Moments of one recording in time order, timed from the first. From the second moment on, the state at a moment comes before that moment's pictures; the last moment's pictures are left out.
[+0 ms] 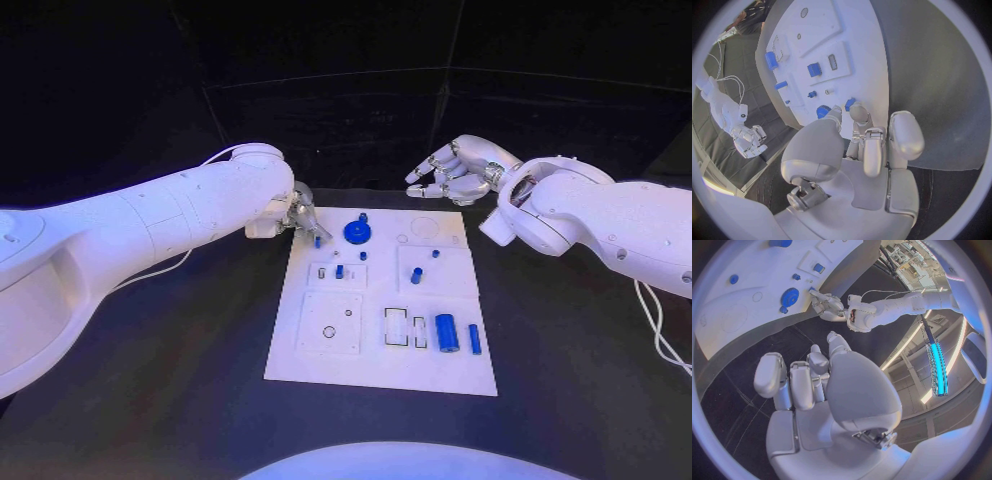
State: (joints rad) left arm 1.35 -0.41 -0.11 0.88 -1.08 0.39 -0.47; left_hand 1.08 0.06 -0.02 0.21 0.05 0.85 0.04 0.72 0.58 1.23 -0.03 1.01 0.72 1.47 -0.10 1.57 1.31 0.10 1.43 0.01 1.27 1.08; right arm 1.33 -0.75 -0.03 1.38 -0.90 -0.22 0.07; right_hand 1.42 -0.03 -0.07 0.20 0.38 0.94 0.15 0.12 0.08 1.29 0.06 1.09 1.10 1.46 -0.01 1.37 1.27 0.08 1.30 0.10 1.36 1.19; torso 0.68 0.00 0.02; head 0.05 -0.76
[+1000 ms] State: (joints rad) left arm 1.35 -0.40 -0.11 0.88 -1.08 0.38 -0.42; left_hand 1.23 0.08 0.30 0.08 0.05 0.83 0.05 0.67 0.56 1.20 -0.03 0.99 0.67 1.47 -0.09 1.56 1.31 0.10 1.42 0.02 1.26 1.08; right arm 1.33 -0.75 -0.03 1.37 -0.90 -0.21 0.07; right_hand 1.42 -0.03 -0.07 0.20 0.38 0.94 0.15 0.12 0.08 1.29 0.06 1.09 1.10 1.46 -0.01 1.37 1.27 0.08 1.30 0.10 1.35 1.19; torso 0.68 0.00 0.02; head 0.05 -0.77
